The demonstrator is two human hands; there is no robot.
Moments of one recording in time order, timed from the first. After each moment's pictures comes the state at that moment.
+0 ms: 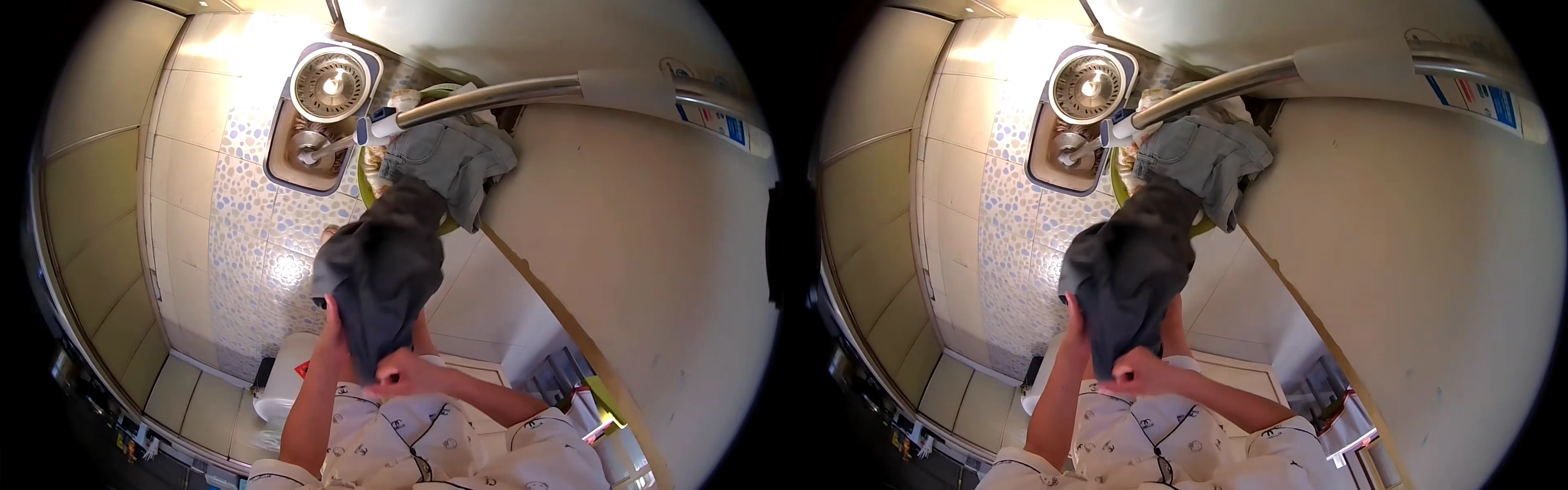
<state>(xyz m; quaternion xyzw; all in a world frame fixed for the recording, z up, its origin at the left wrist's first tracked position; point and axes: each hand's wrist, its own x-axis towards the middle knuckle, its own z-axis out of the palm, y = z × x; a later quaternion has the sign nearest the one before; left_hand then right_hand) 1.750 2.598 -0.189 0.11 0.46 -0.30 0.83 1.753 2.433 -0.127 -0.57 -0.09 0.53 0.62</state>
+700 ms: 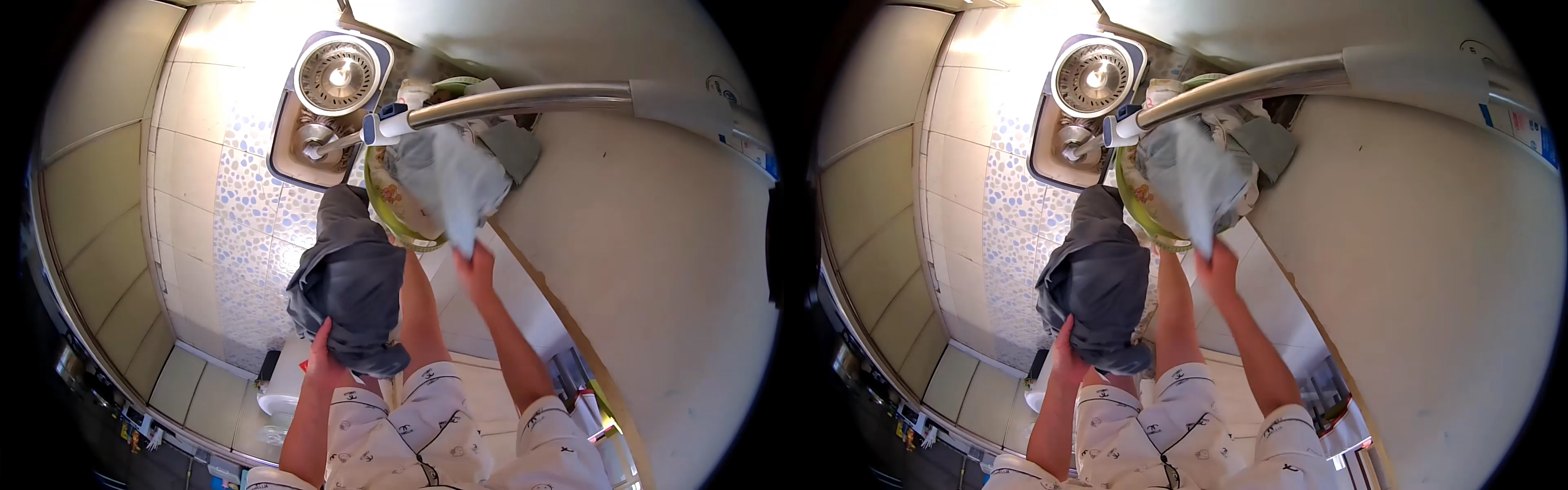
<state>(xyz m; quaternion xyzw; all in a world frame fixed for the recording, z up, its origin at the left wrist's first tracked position) 1.732 2.623 -0.186 0.20 0.56 -0.31 0.74 1.811 2.349 -0.273 -0.84 0.24 0.17 0.45</state>
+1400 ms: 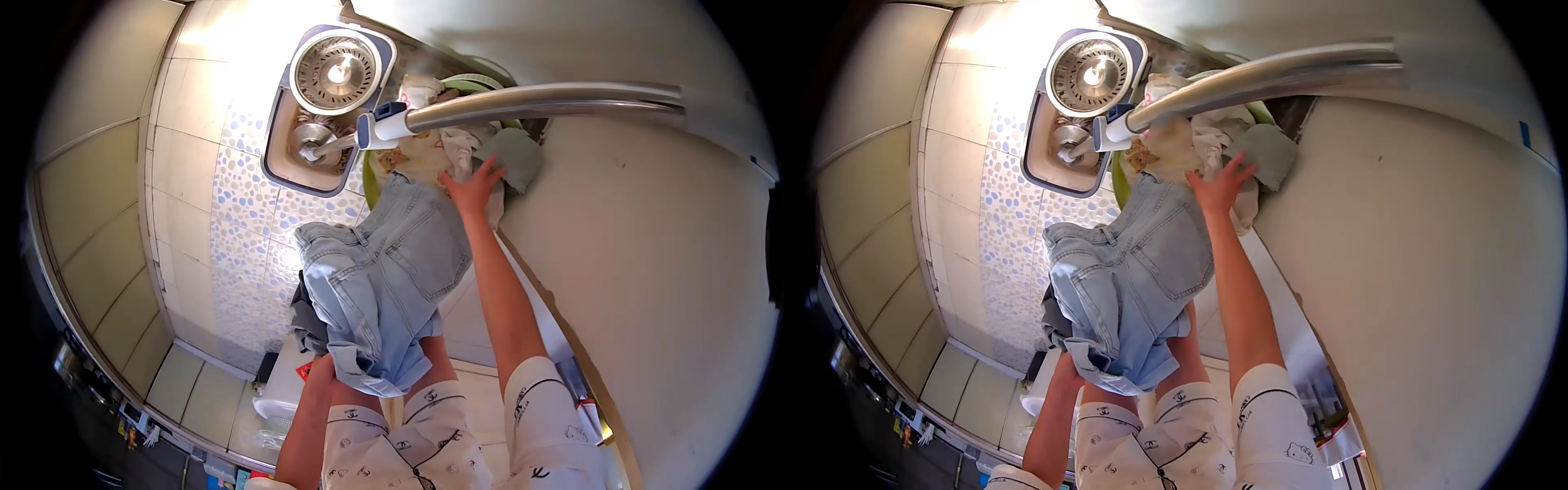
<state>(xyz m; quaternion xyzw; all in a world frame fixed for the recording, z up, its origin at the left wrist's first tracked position) 1.668 2.634 -0.246 0.27 0.59 -0.33 0.69 1.903 2.334 -0.437 -0.94 0.25 -0.02 0.23</state>
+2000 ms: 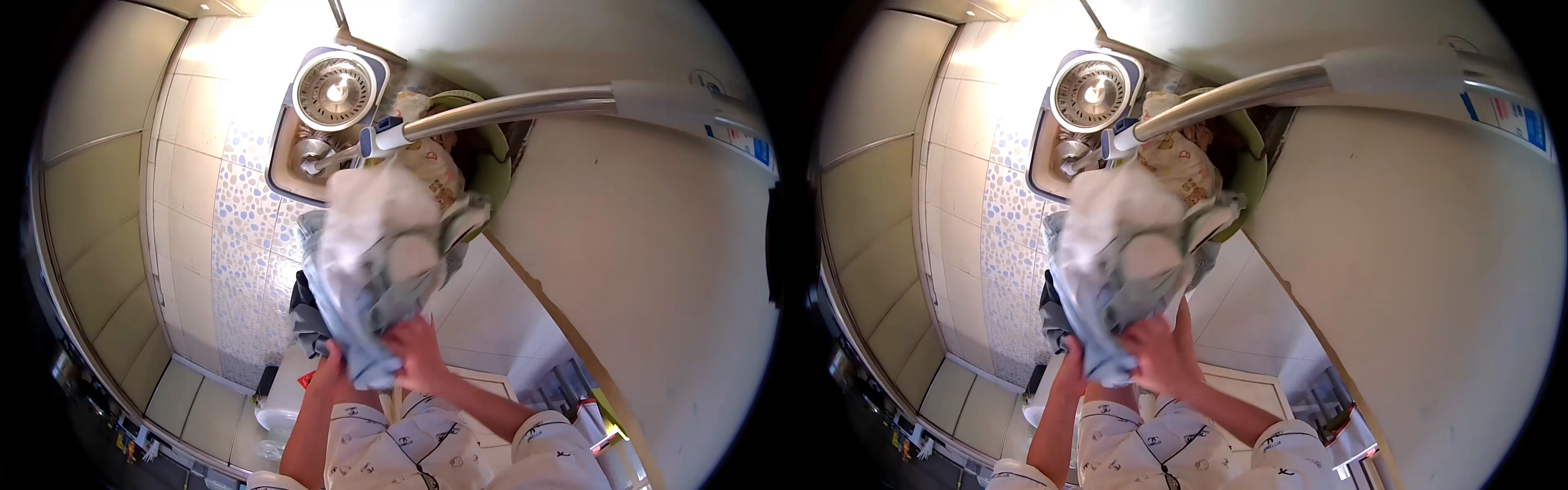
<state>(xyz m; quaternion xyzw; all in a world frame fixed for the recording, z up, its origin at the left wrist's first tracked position) 1.686 2.629 -0.210 0.27 0.49 -0.33 0.76 1.759 2.427 -0.171 -0.84 -0.12 0.25 0.46</state>
